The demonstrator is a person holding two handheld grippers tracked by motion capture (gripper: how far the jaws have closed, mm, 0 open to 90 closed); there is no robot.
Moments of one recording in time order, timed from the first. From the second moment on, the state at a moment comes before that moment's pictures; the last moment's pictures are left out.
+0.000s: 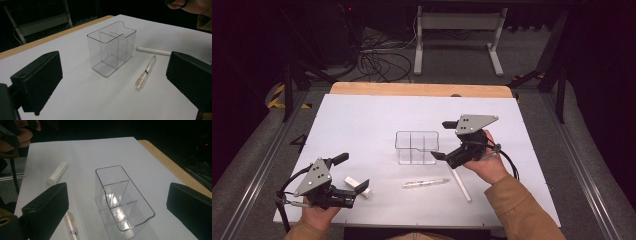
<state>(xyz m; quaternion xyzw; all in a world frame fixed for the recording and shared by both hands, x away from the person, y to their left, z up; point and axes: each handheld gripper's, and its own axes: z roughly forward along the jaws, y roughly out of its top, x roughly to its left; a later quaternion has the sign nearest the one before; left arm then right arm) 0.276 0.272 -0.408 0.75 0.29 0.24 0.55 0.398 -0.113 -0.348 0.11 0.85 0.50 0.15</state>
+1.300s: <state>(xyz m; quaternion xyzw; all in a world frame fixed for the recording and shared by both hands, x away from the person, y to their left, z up) 0.311 0.214 -0.389 0.81 0.25 0.18 0.50 0.379 -0.211 -0.447 0.27 0.79 0.52 0.20</state>
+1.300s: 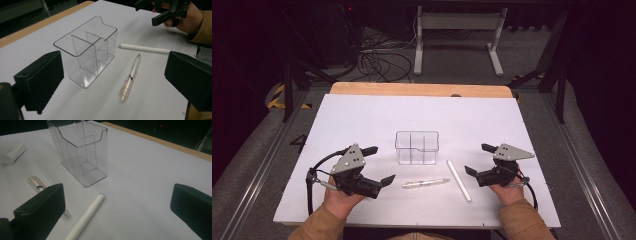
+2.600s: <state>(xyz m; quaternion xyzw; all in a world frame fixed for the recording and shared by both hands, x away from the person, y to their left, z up) 0.332 0.168 -0.389 0.86 0.21 0.11 0.46 0.383 -0.206 -0.464 0.28 0.80 0.51 0.17</state>
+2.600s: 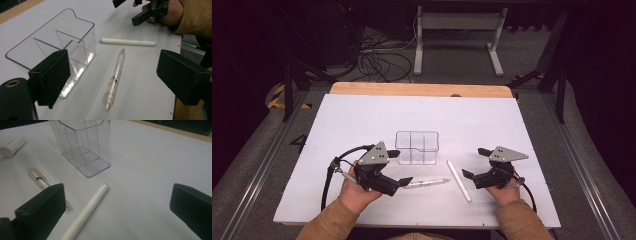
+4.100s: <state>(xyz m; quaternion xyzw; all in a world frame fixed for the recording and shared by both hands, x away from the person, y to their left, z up) 0.361 0.093 -0.412 0.90 0.15 0.05 0.40 0.383 -0.206 -0.464 0.27 0.80 0.51 0.16</state>
